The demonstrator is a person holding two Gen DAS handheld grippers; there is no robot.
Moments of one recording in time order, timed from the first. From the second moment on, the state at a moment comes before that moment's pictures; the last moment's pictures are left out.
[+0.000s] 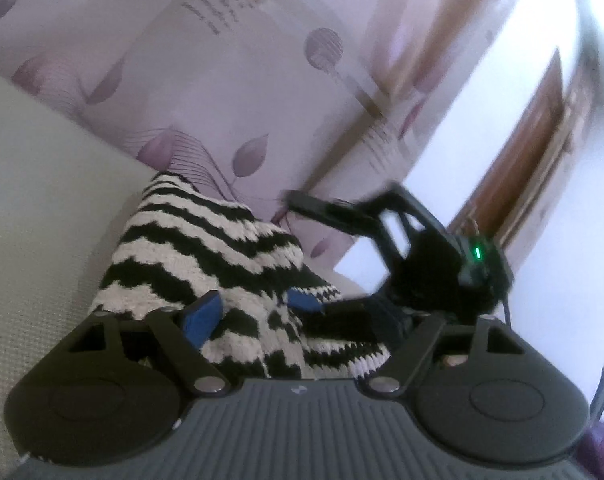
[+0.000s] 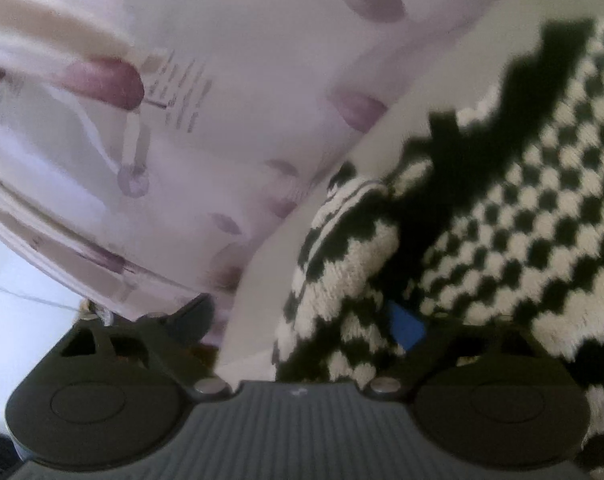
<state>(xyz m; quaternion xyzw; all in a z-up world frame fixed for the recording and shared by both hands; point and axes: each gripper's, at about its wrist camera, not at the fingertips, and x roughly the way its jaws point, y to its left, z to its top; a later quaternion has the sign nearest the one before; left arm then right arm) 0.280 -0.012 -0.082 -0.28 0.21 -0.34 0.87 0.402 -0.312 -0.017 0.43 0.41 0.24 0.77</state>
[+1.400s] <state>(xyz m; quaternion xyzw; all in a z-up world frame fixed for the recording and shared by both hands) 0.275 -0.013 -0.085 -0.27 0.19 -0.34 0.88 0.398 -0.282 0.007 0.39 0.41 0.23 0.79</state>
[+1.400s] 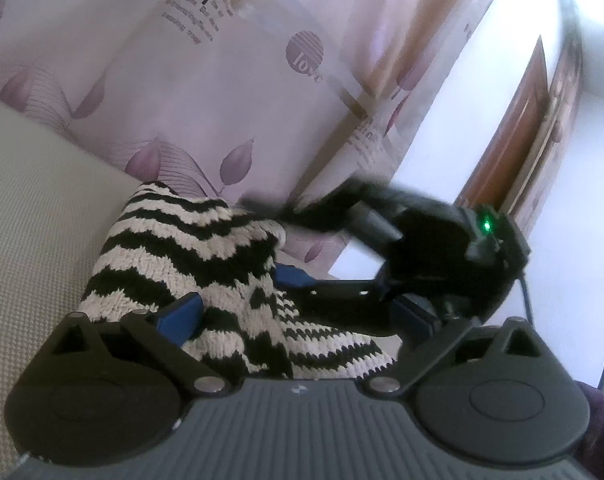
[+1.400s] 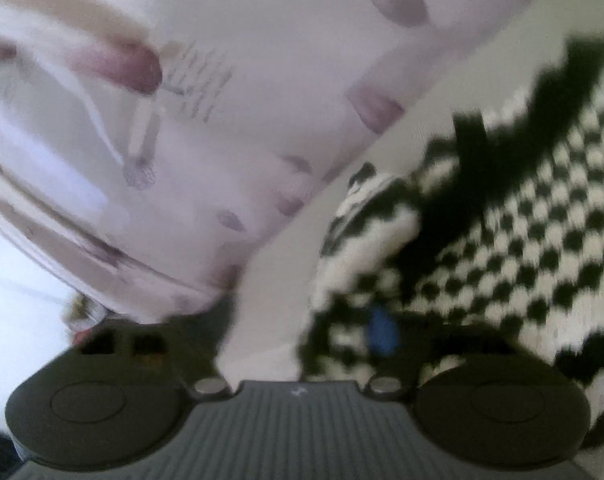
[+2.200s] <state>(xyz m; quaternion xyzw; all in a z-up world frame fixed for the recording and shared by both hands) 0.276 0.016 -0.094 -0.34 0.18 -0.30 0.87 0.401 -0.341 0.052 0.30 0.34 0.20 0.87</state>
